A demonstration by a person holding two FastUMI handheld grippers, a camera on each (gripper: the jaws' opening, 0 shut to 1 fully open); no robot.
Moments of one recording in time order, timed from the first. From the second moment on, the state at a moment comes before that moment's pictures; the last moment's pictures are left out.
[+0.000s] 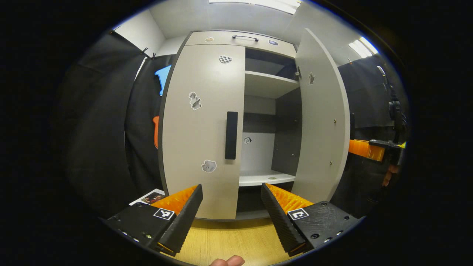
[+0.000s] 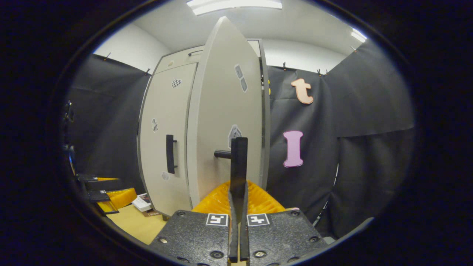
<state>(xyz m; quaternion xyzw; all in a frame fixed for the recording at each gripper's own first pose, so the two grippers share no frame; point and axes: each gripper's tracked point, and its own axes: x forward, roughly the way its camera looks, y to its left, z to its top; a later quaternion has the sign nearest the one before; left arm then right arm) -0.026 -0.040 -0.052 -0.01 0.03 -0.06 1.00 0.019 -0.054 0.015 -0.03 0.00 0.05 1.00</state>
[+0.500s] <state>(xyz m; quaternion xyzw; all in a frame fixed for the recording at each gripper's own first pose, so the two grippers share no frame) -0.021 -0.042 -0.055 -0.02 0.03 -0.05 1.00 0.020 -0.126 0.020 -0.04 -0.01 -0.04 1.00</state>
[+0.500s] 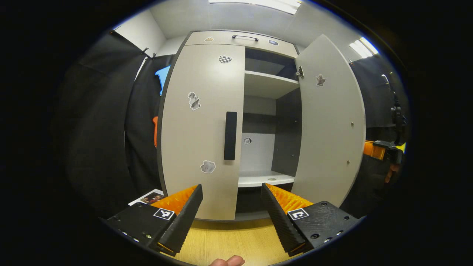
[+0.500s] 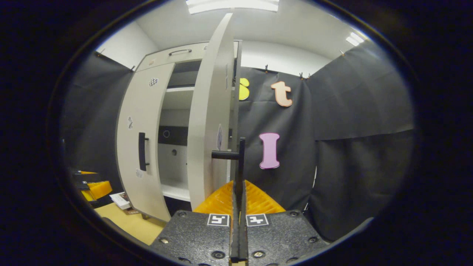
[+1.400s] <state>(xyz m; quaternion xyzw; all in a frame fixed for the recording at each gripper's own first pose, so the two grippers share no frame) -0.020 -0.044 -0.059 -0.04 0.04 -0.06 1.00 -0.069 -0.088 0.011 -0.04 -0.01 -0.01 1.00</state>
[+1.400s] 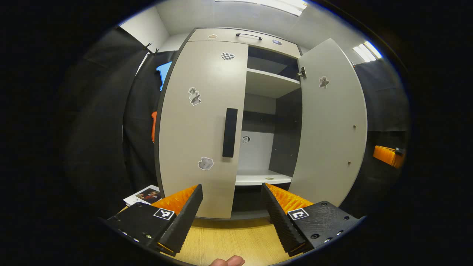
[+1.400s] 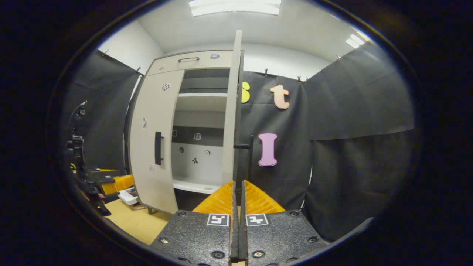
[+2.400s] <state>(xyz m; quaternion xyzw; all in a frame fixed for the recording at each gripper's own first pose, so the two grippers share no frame) -0.026 0.007 -0.043 -0.03 0.02 -0.01 1.00 0.007 -0.009 -0.026 0.00 0.00 0.00 1.00</state>
